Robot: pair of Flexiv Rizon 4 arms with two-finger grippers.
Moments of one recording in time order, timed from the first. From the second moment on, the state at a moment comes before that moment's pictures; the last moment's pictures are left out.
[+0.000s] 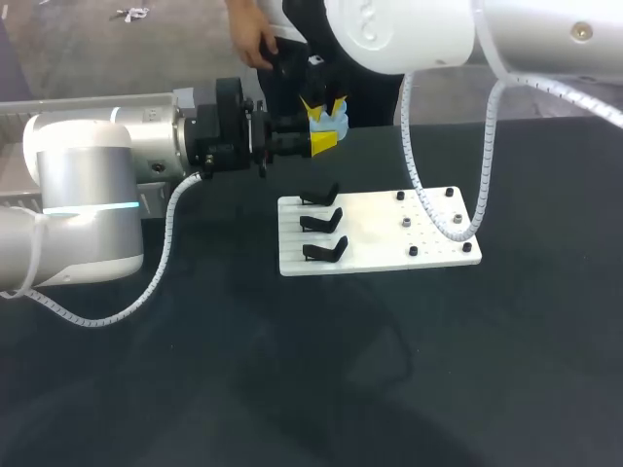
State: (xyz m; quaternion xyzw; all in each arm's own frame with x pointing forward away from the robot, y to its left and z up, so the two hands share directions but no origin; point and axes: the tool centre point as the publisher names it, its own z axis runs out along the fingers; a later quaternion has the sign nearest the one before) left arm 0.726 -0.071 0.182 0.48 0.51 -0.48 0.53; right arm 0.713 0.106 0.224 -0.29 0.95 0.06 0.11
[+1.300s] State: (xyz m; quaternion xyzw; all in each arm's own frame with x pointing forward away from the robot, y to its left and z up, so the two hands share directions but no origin) left arm 0.726 -0.071 0.181 0.48 0.51 -0.48 0.53; right arm 0.713 0.105 0.220 -0.31 0.95 0.04 0.10
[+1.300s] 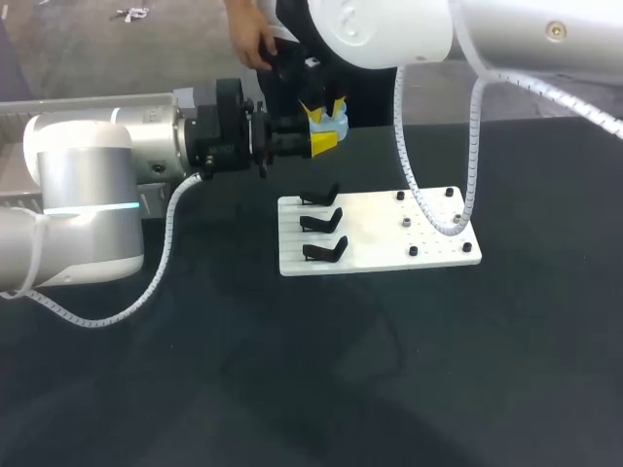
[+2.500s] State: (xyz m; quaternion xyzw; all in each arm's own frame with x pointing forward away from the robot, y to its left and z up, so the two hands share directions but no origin) left arm 0.726 -0.072 0.182 0.48 0.51 -0.48 0.53; right arm 0.767 0.094 0.238 -0.24 0.95 0.06 0.17
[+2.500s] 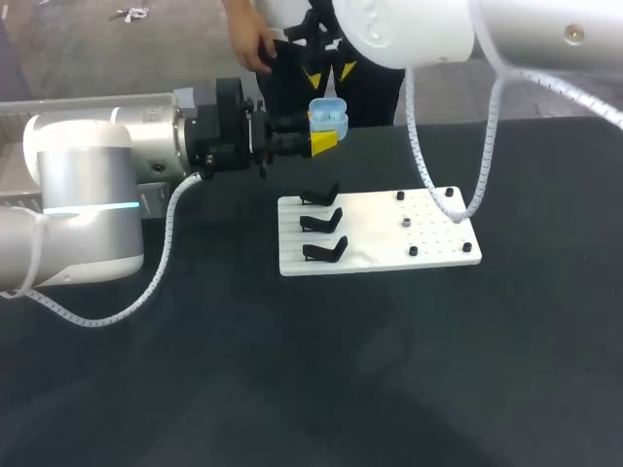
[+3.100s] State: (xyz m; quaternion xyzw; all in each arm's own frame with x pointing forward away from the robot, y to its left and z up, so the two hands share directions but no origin) left arm 0.726 -0.072 0.182 0.48 0.51 -0.48 0.53; right arm 0.768 0.086 0.213 -0.21 0.97 0.07 0.14
